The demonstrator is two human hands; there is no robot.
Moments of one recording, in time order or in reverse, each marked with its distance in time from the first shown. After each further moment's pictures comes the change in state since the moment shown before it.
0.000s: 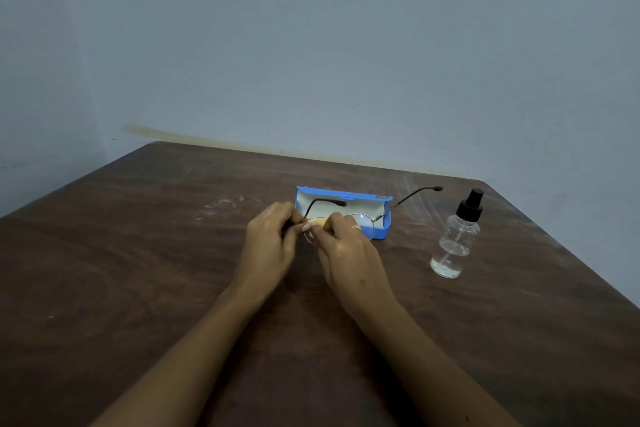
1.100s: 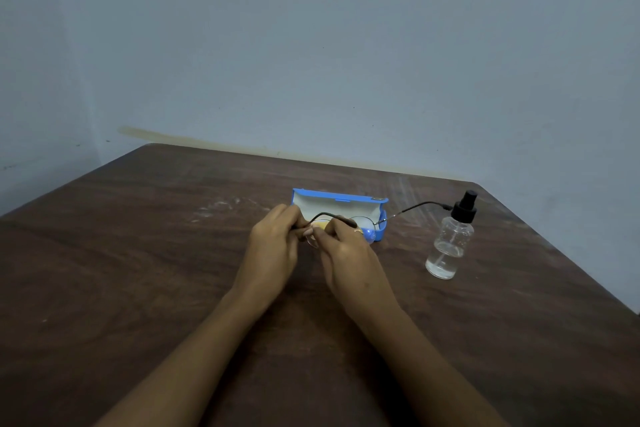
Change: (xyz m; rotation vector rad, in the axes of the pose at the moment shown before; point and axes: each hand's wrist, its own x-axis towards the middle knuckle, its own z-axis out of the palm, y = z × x) left_hand 0.000 0.007 0.003 0.059 -0.024 0.068; right_hand -0.002 0.002 -0.005 0.189 -0.103 0.084
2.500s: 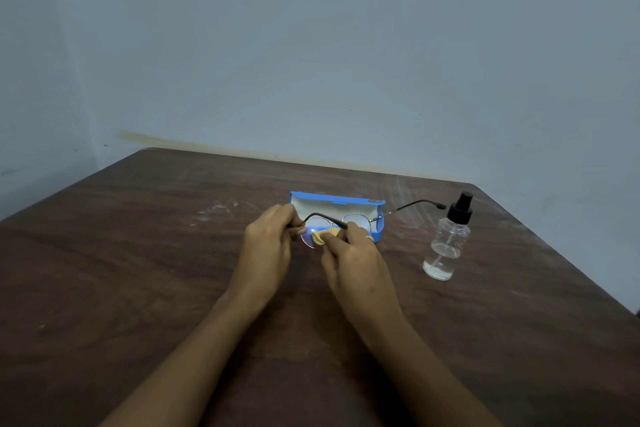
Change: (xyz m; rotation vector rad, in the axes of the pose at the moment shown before) left_hand 0.003 0.002 -0.002 -0.028 0.043 -0.010; right_hand -0.007 -0.004 -0.007 -0.018 0.048 0.192
